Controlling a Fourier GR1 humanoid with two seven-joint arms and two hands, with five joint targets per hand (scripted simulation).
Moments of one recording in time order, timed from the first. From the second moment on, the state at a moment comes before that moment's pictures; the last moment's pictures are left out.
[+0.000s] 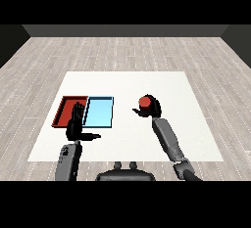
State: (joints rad) left arm 0.01 0.04 0.02 -1.65 0.11 -0.10 -0.43; right arm -0.52 -0.06 0.08 -0.98 -0.19 -0.19 -0.35
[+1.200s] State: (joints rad) left arm -0.12 0.00 -0.32 -1.64 0.00 0.14 -0.19; right arm -0.40 0.00 0.31 -1.51 -0.11 -0.41 -0.23
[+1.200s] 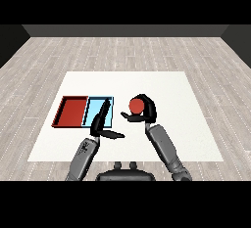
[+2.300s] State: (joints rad) left arm -0.27 0.00 -0.46 -1.37 0.15 0.28 -0.24; right arm -0.37 0.00 0.40 -1.53 -0.13 -0.41 -0.30
